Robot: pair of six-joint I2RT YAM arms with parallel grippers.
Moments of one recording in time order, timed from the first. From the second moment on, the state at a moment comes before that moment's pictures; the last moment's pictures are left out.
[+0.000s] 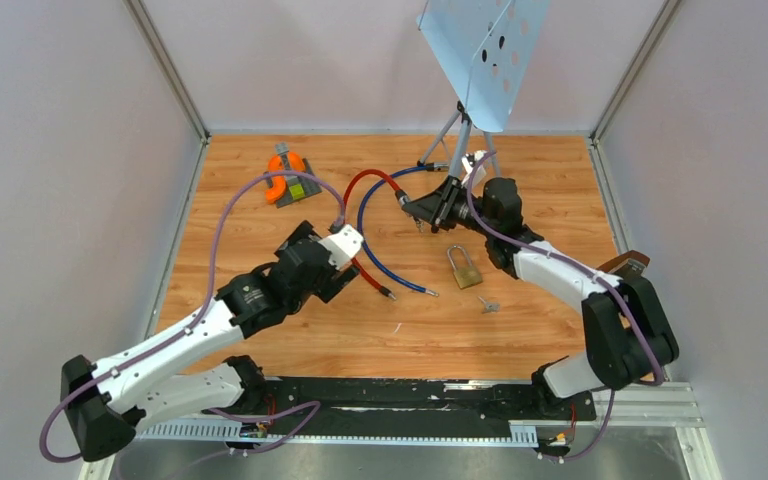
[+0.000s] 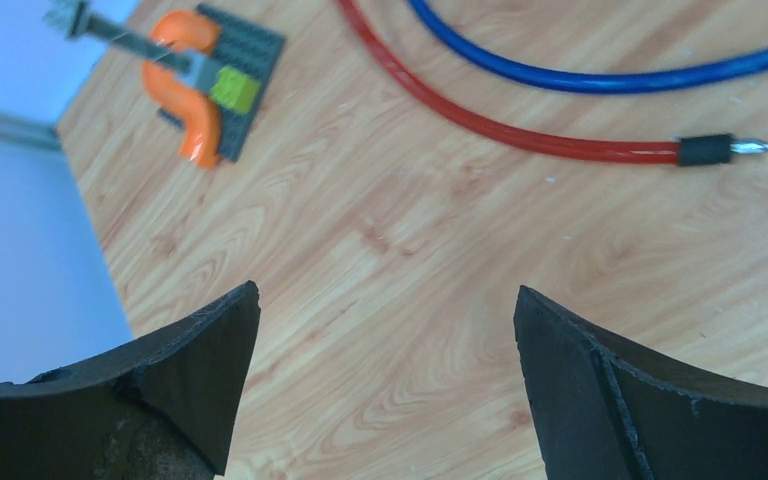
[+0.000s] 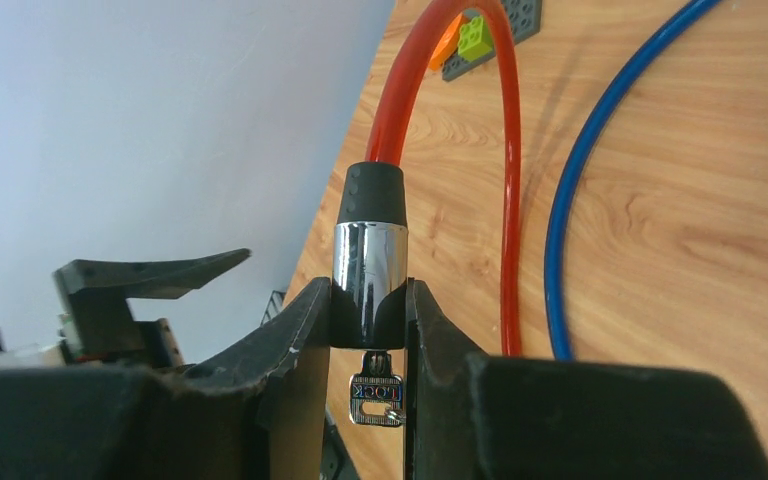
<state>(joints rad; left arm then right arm) -0.90 0.95 0.79 -0.51 -0.50 0.23 0.43 1.43 0.81 0.48 -0.52 0.92</state>
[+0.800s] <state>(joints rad) -0.54 0.79 0.79 -0.46 -0.71 0.01 0.48 2.01 1.28 0.41 -0.11 0.53</state>
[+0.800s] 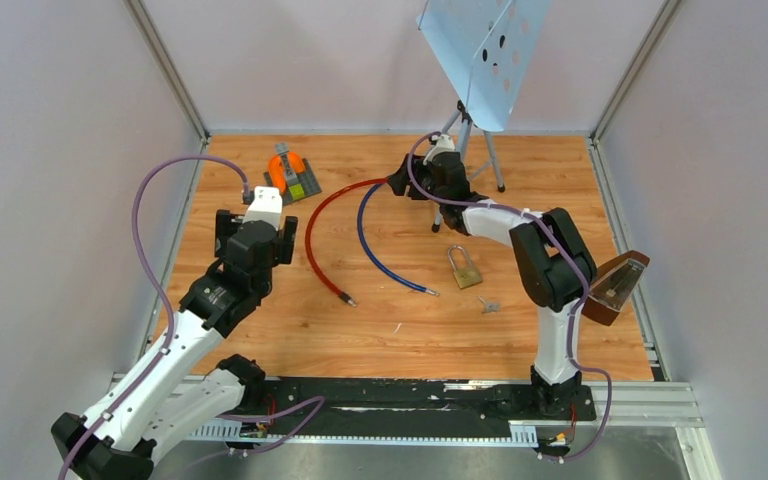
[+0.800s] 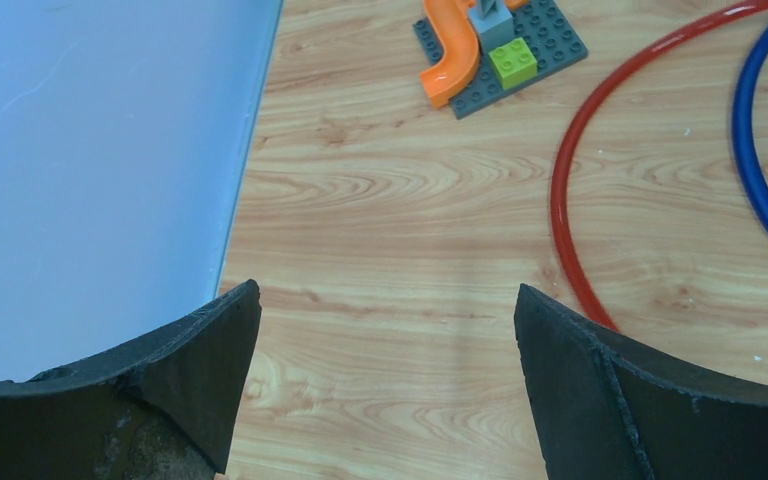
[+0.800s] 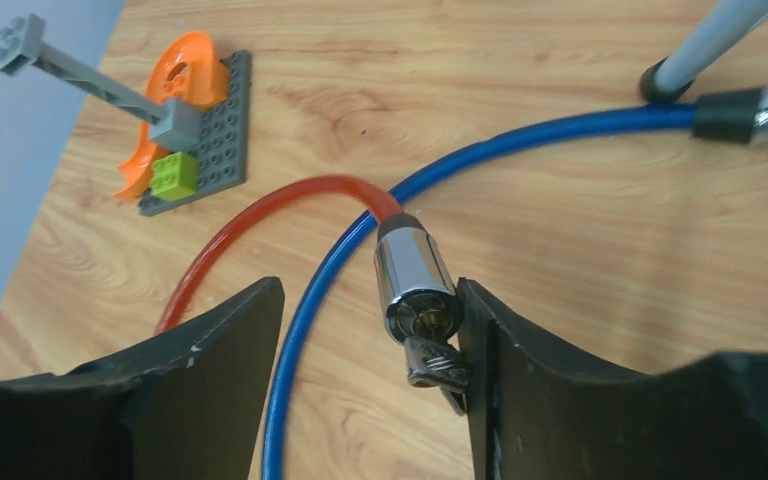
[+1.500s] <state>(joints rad) -0.53 0.78 0.78 -0.41 -0.82 -0.02 0.64 1.36 1.06 0.06 0.13 0.28</state>
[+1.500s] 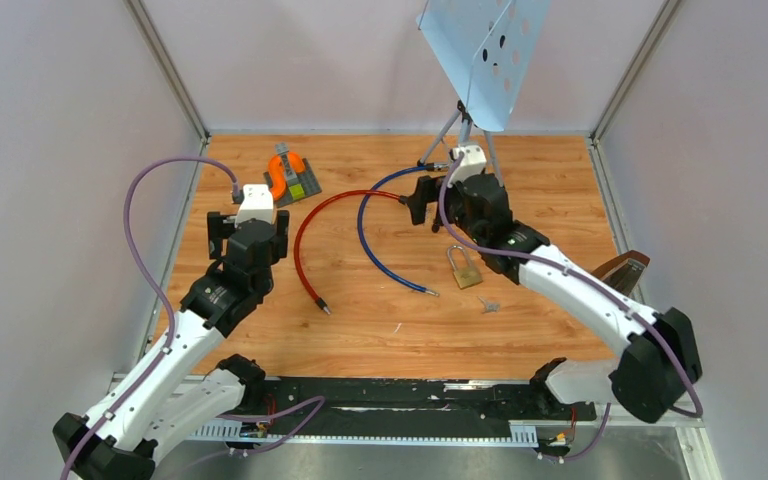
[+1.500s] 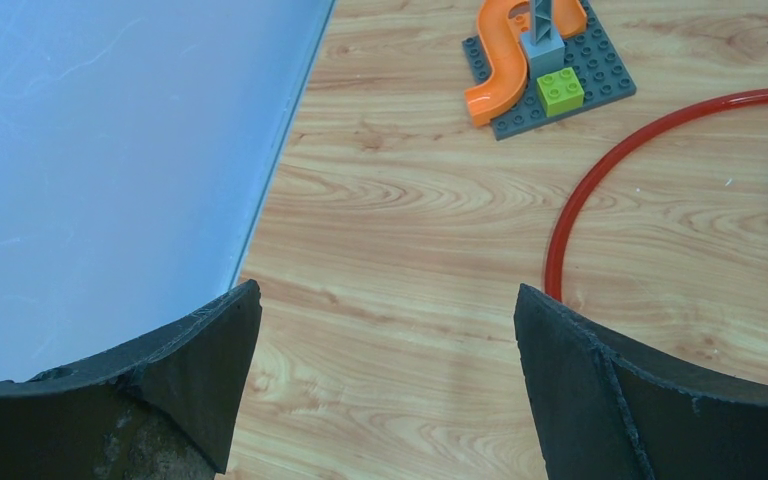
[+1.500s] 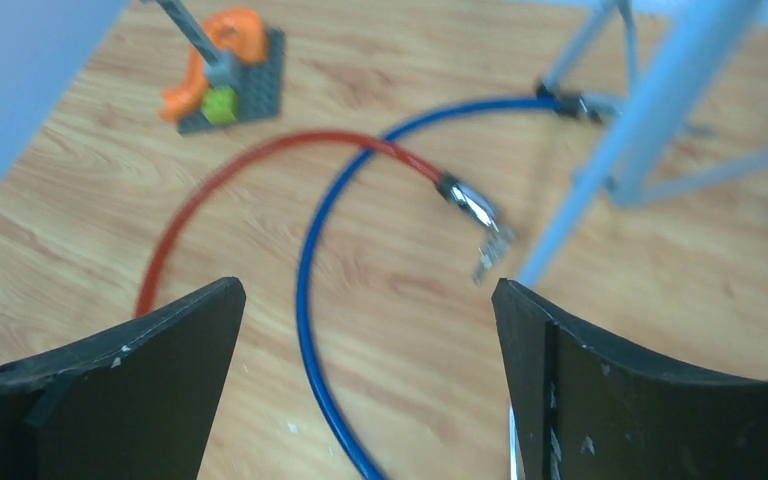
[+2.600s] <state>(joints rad) -0.53 0.68 0.78 -0.45 -0.77 -0.08 0.43 1.68 1.00 -0.59 0.07 0.47</state>
